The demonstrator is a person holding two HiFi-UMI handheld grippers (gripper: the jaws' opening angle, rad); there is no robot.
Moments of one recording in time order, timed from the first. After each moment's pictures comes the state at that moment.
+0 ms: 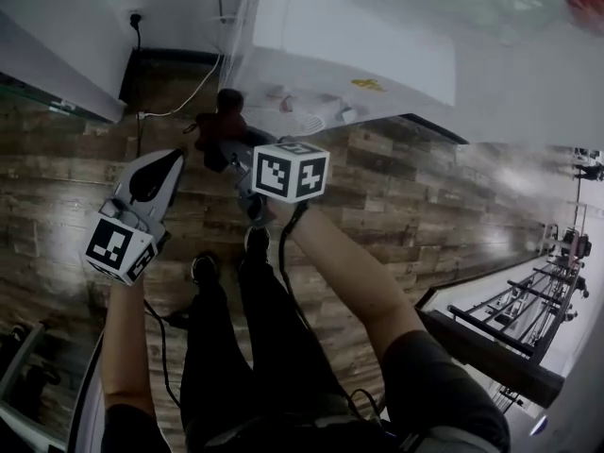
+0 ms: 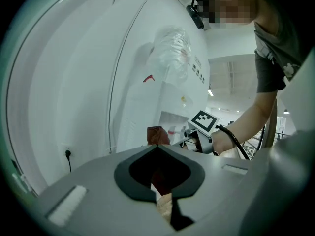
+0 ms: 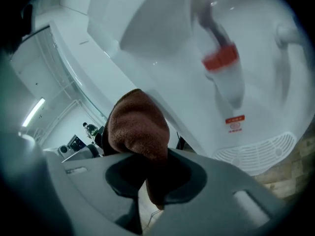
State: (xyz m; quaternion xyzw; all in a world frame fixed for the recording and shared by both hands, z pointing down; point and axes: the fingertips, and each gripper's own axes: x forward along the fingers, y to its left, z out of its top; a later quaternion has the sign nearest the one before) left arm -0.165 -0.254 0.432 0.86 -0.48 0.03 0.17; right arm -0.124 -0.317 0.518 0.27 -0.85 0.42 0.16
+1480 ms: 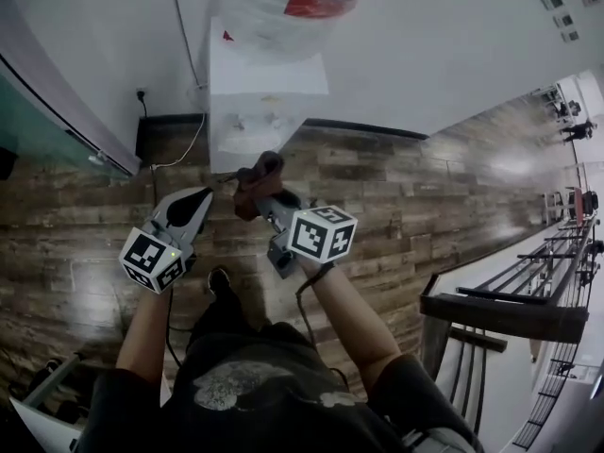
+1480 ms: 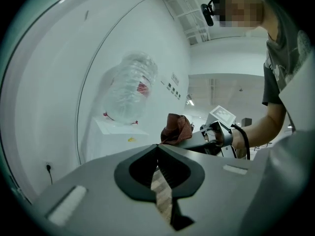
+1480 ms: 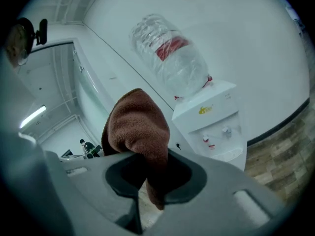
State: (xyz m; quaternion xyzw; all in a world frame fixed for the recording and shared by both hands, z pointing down) left arm -0.089 -0.133 0.233 0.91 -0.38 -0.01 0.15; right arm -0.010 -0.164 0.253 0.36 -0.85 0.37 0.05
